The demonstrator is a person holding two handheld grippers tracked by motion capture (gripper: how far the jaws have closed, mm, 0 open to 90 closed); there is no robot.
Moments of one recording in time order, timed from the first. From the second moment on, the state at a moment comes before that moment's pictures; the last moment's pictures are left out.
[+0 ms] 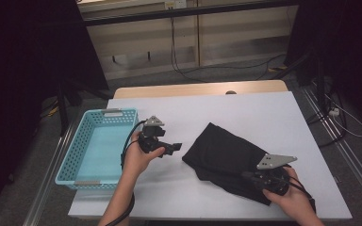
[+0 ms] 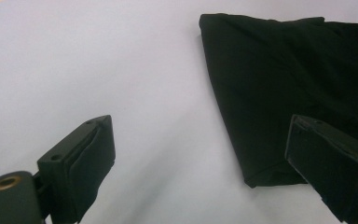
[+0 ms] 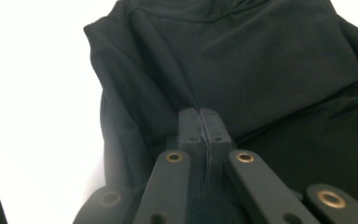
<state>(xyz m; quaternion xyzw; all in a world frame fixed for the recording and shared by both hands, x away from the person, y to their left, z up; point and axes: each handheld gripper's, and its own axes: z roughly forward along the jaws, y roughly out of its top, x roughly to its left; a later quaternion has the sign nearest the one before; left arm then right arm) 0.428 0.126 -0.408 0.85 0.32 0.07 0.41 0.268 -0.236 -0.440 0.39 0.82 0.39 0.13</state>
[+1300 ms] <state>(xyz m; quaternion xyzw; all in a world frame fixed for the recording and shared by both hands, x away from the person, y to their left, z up) 0.432 0.129 -0.409 0.85 0.32 0.06 0.41 0.262 -0.247 -0.439 0.40 0.82 0.39 0.13</state>
